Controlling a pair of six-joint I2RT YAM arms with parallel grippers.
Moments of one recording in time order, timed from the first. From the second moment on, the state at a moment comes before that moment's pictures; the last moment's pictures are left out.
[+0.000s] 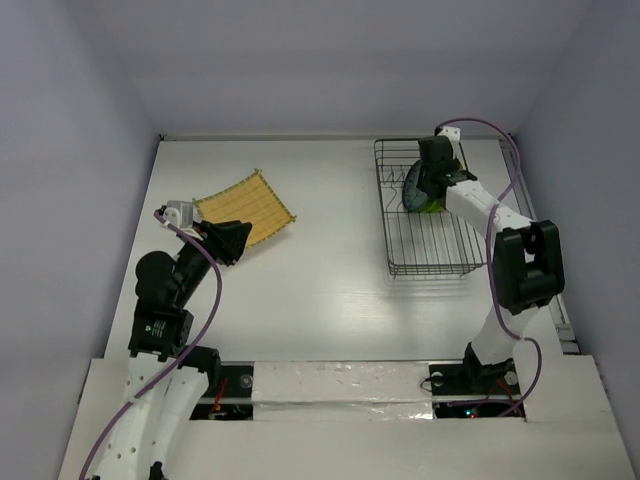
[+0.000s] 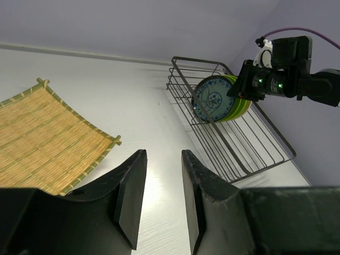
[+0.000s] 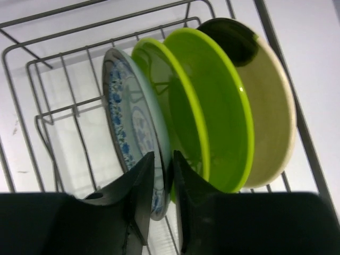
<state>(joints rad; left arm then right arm) -0.15 0.48 0.60 -0.09 0.32 -0.47 0.25 1.78 1.36 -0.25 0.48 0.29</state>
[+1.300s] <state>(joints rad) -0.15 0.48 0.60 -0.09 0.32 -0.47 0.82 1.48 0.99 -0.14 0.01 0.38</state>
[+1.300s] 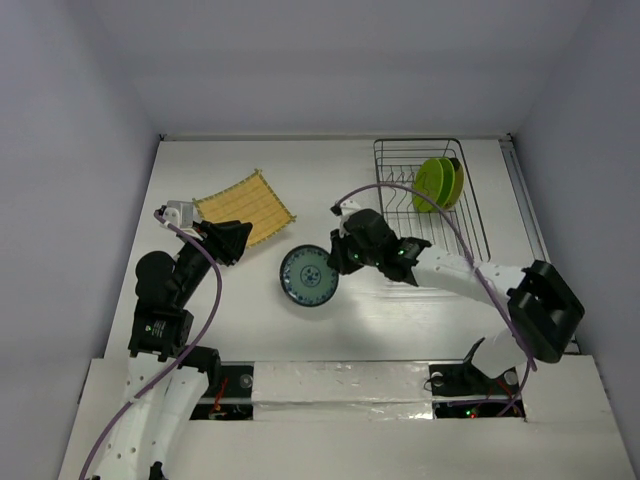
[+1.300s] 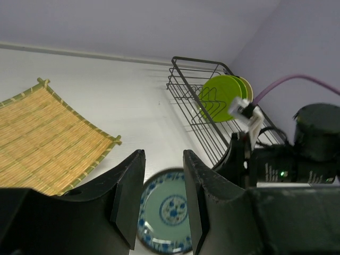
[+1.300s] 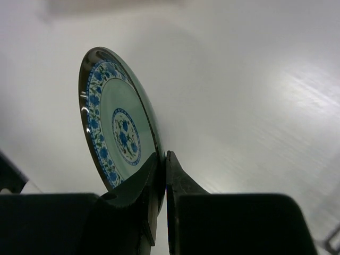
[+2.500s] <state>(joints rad) -0.16 0.47 0.60 -0.10 0.32 -0.47 0.47 1.38 1.08 -0.17 0.45 0.38</state>
